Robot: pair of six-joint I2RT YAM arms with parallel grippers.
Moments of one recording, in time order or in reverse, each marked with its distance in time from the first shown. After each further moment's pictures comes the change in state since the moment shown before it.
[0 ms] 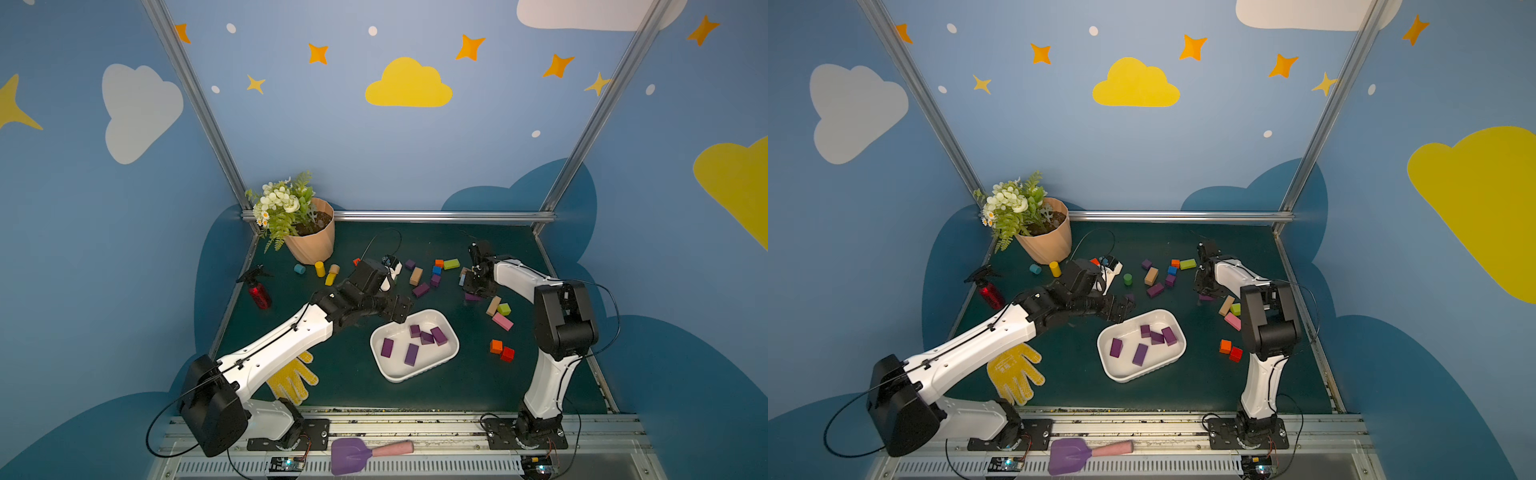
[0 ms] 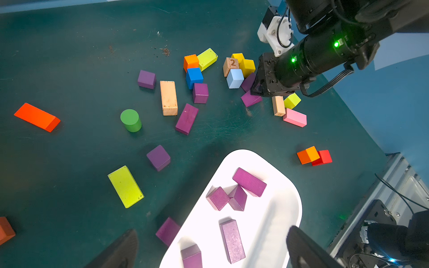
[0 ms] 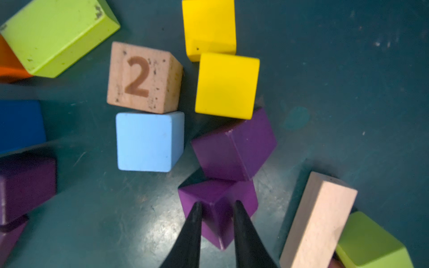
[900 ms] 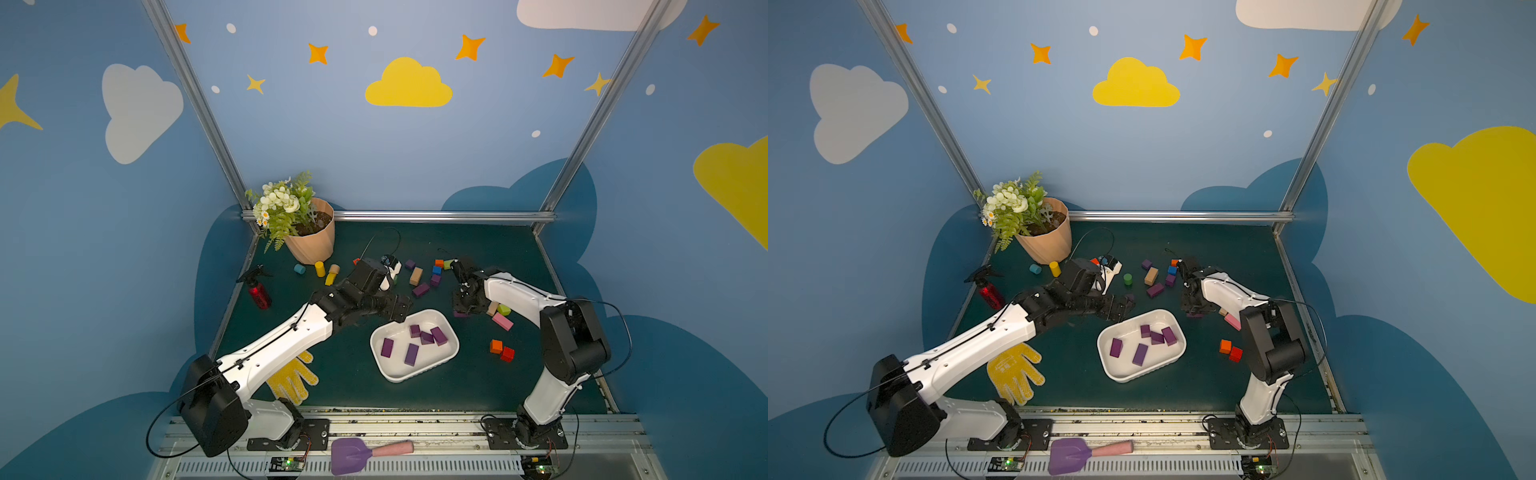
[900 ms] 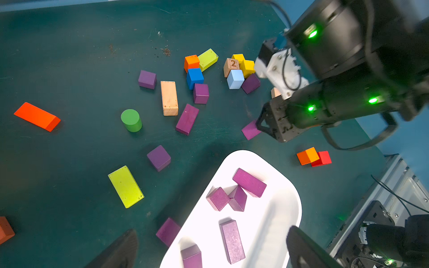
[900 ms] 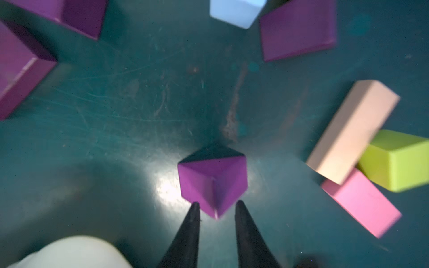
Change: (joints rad) left arm 0.005 0.000 0.000 0.002 0.003 -0.002; right arm 0.184 -0.207 -0.146 -0.129 0.043 -0.031
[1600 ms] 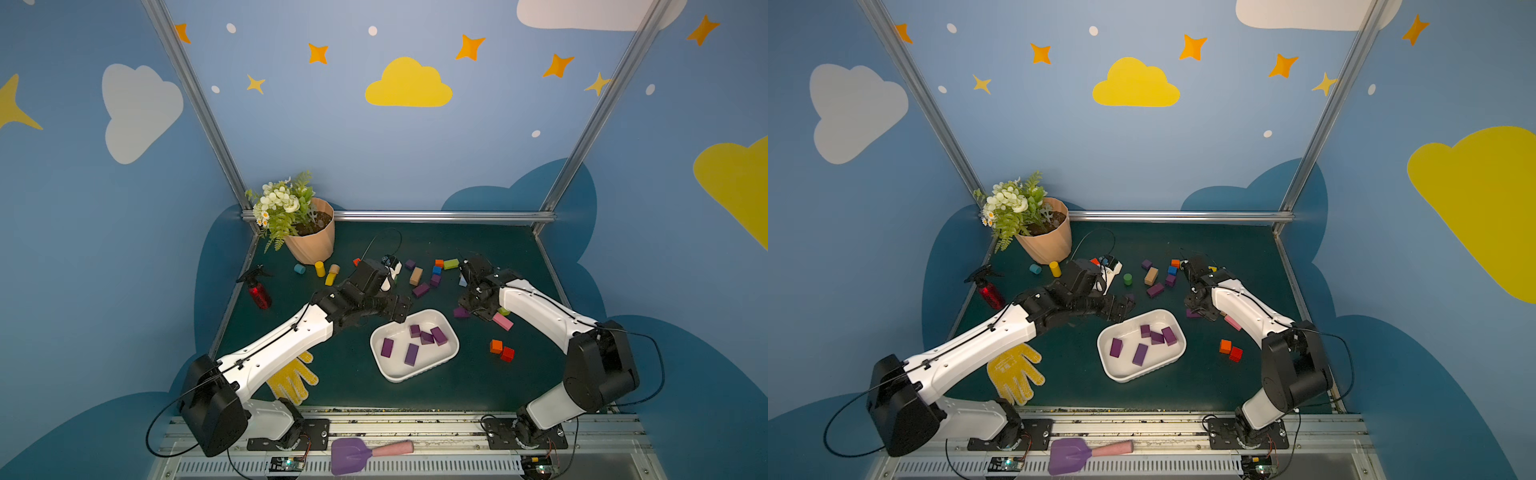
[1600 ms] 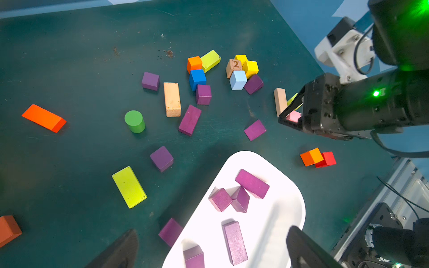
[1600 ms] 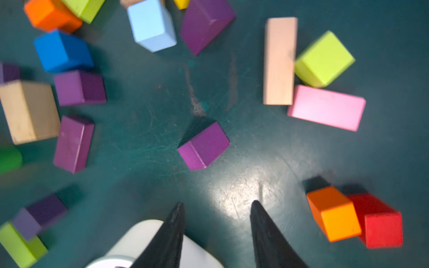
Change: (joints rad) left arm -0.015 0.000 0.000 0.000 -0.032 0.004; right arm 0.042 -0.161 -0.030 -0.097 0.056 0.626
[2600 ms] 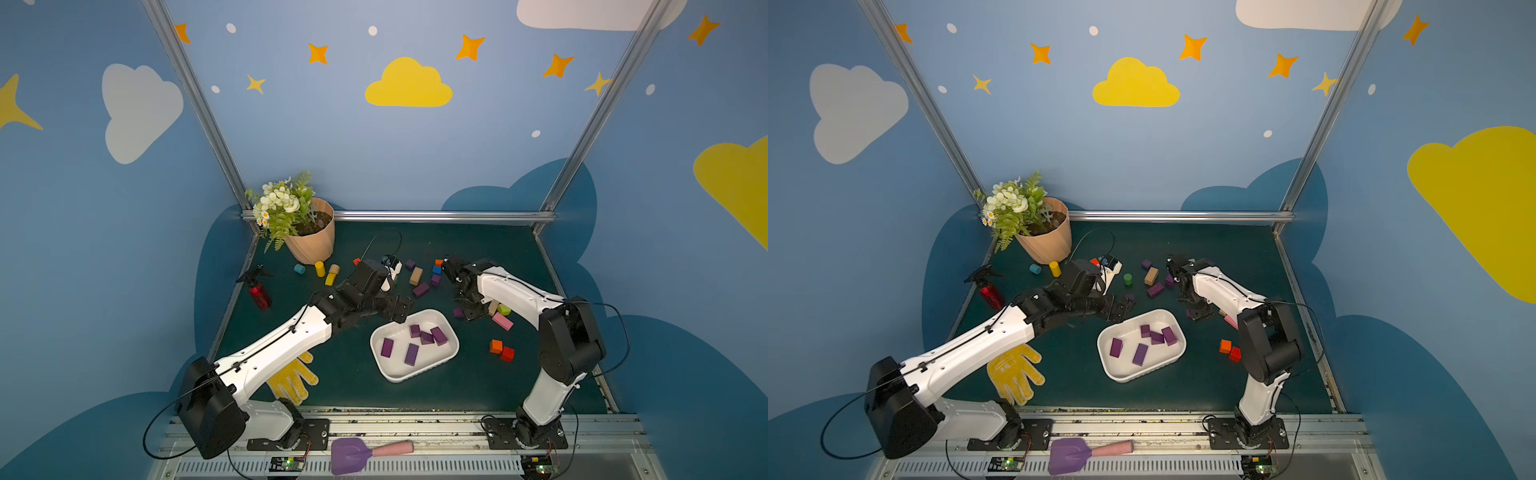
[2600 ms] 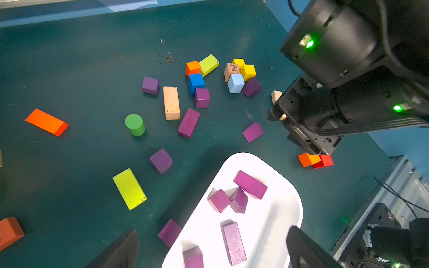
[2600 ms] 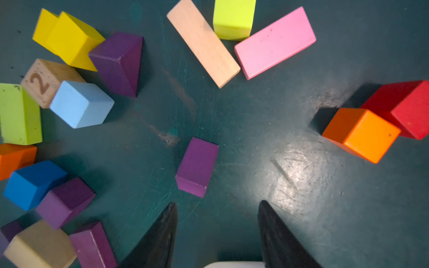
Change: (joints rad) left arm -0.005 -0.014 0.000 0.002 -0.002 0.000; right arm 0.042 0.229 0.164 -0.154 0.084 0.672
